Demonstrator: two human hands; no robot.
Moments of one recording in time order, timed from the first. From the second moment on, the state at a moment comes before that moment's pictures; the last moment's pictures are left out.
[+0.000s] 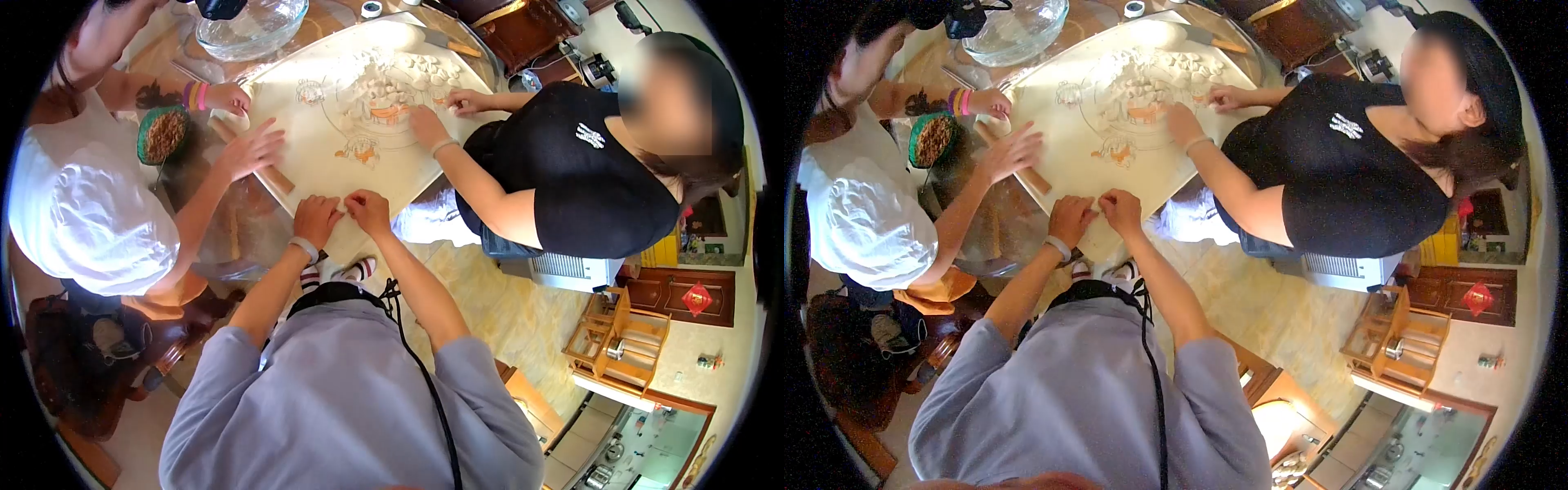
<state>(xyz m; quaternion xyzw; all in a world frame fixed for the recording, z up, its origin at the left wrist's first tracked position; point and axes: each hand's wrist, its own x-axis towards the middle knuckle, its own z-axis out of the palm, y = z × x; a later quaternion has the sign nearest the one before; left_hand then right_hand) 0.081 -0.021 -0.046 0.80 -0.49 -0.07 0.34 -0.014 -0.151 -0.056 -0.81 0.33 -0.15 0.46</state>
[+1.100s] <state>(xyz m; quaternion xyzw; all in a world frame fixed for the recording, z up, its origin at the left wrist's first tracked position) 0.093 -0.011 -0.048 0.77 -0.44 -0.23 0.40 -0.001 -0.152 -0.026 -0.85 0.36 0.00 0.38</state>
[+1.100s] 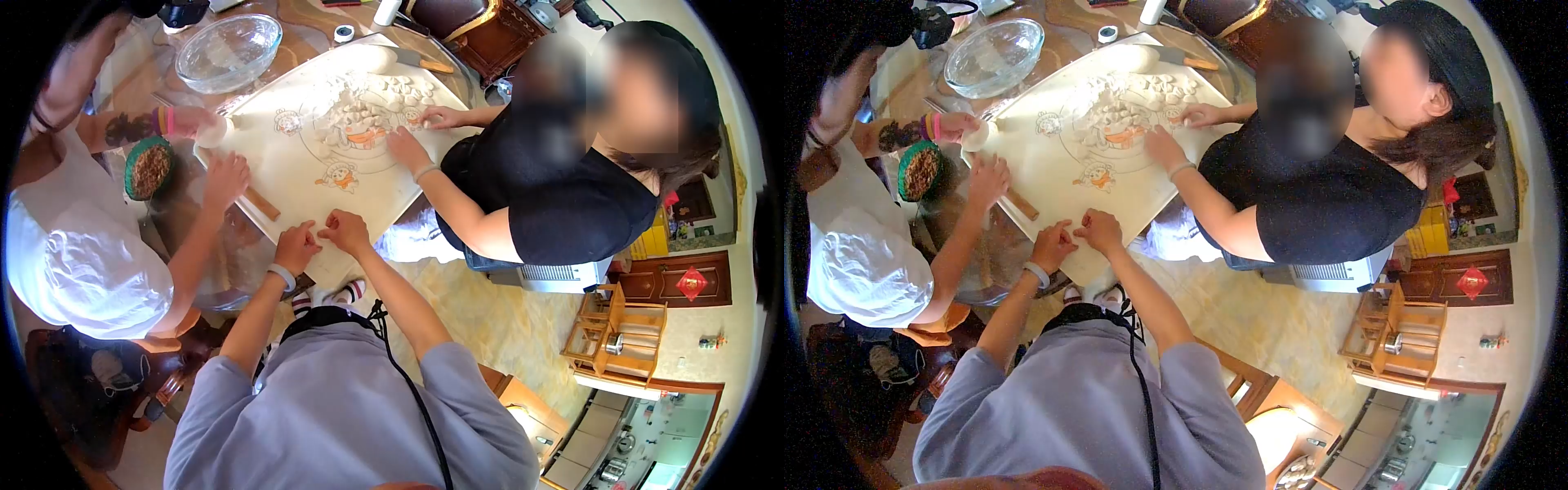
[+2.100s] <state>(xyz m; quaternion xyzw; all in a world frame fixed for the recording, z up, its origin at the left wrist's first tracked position) 0.093 -0.010 -0.049 0.78 -0.45 -0.24 0.37 -0.001 -0.158 -0.035 -0.82 0.34 -0.04 0.46</state>
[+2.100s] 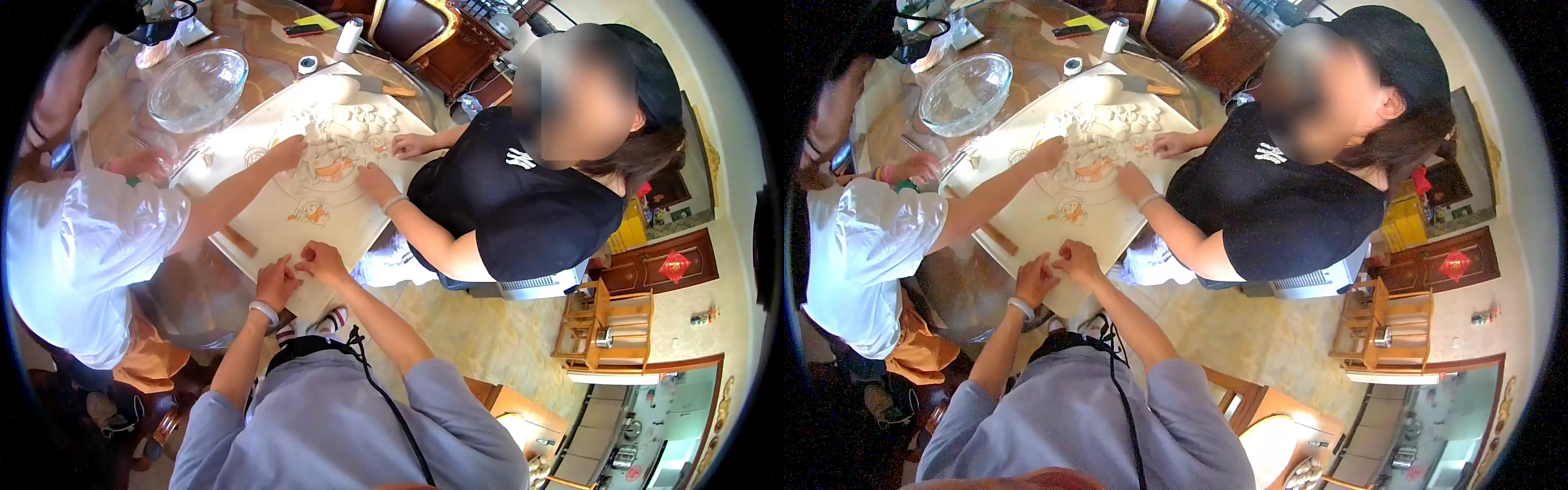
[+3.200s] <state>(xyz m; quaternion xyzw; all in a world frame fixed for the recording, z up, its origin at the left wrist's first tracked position) 0.090 -0.023 -0.033 0.80 -0.42 -0.26 0.34 0.004 -0.181 -0.053 -0.89 0.30 -0.04 0.34</state>
